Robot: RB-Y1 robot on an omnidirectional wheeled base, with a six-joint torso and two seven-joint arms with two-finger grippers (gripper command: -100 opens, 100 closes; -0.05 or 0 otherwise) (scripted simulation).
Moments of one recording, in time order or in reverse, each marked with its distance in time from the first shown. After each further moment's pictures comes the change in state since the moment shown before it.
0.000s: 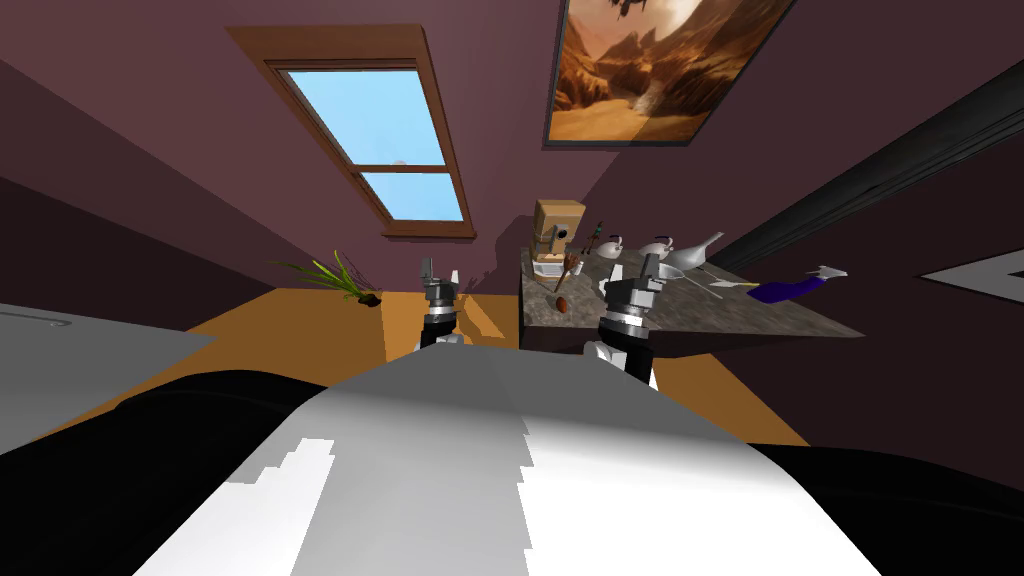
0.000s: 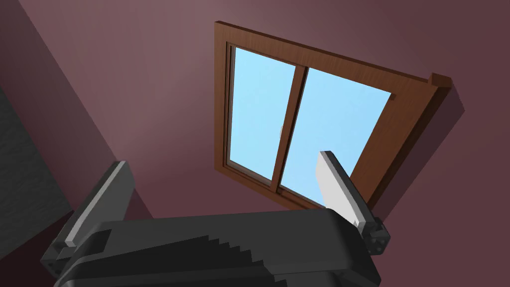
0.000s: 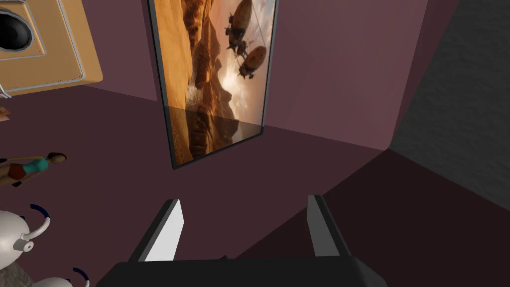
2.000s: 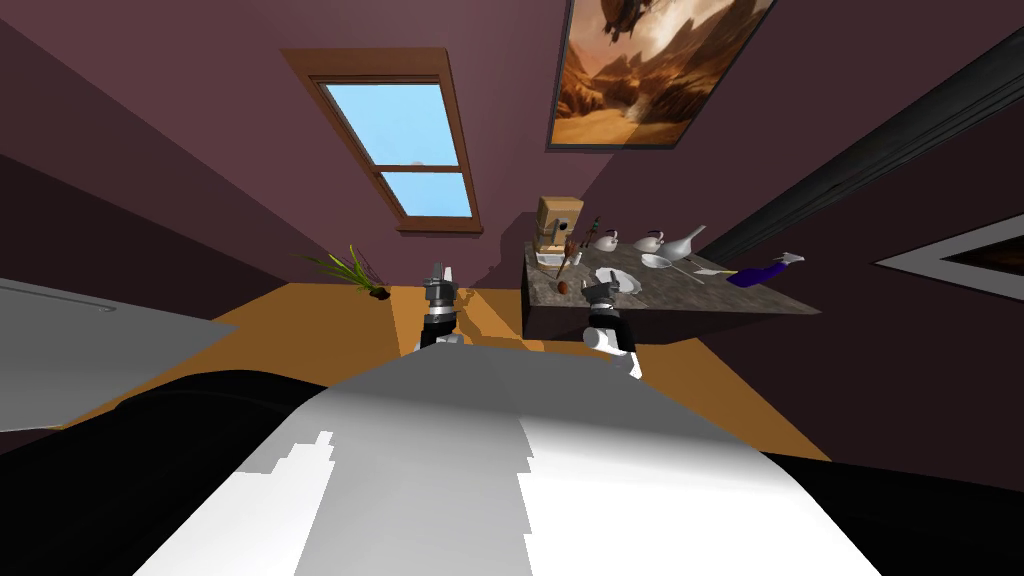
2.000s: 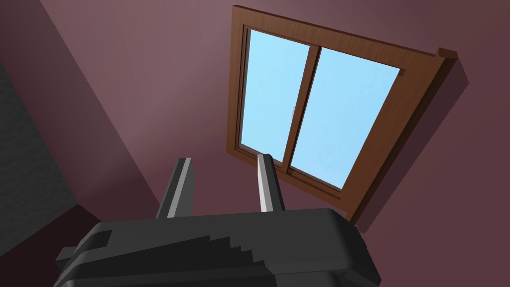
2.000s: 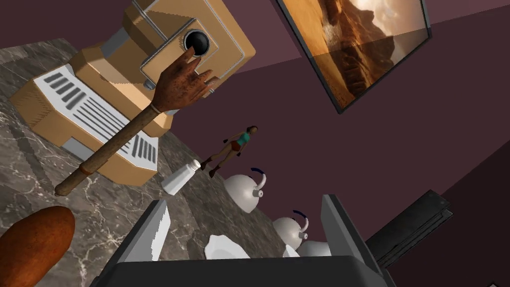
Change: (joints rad) left arm 0.000 0.000 0.000 0.000 0.000 0.000 0.000; right arm -0.232 -0.129 -0.083 0.370 -0.341 0.311 -0.374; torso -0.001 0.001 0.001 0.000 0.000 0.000
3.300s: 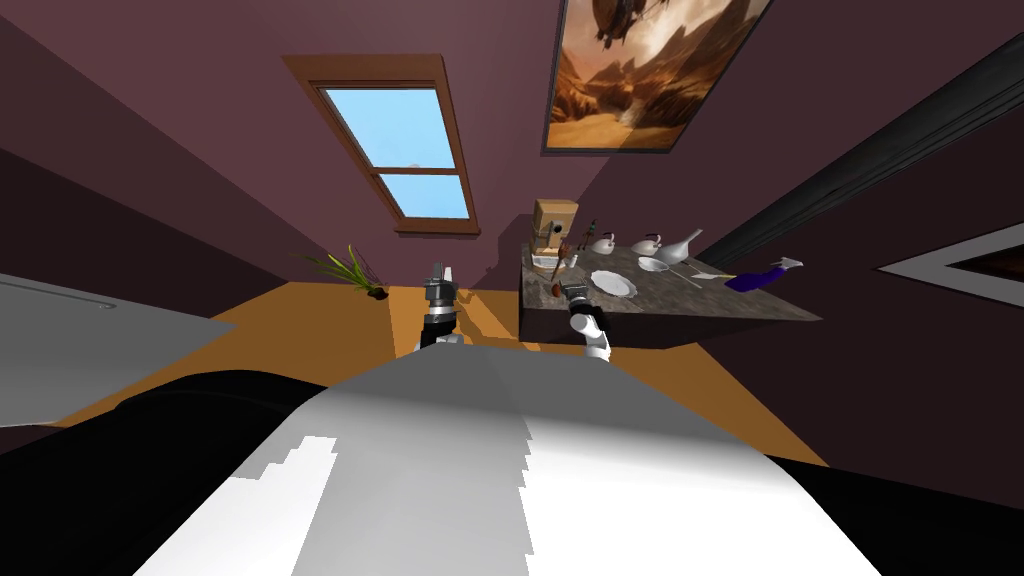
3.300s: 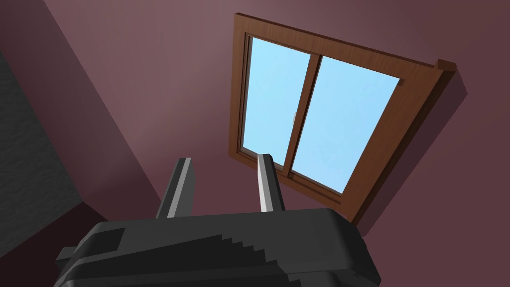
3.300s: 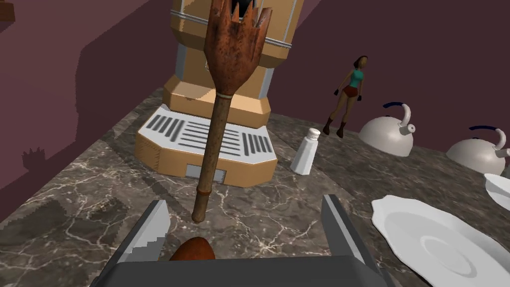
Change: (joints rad) left arm 0.000 0.000 0.000 0.000 0.000 0.000 0.000; right arm -0.208 0.039 0.038 0.276 -0.291 0.163 -0.288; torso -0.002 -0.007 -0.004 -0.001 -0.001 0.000
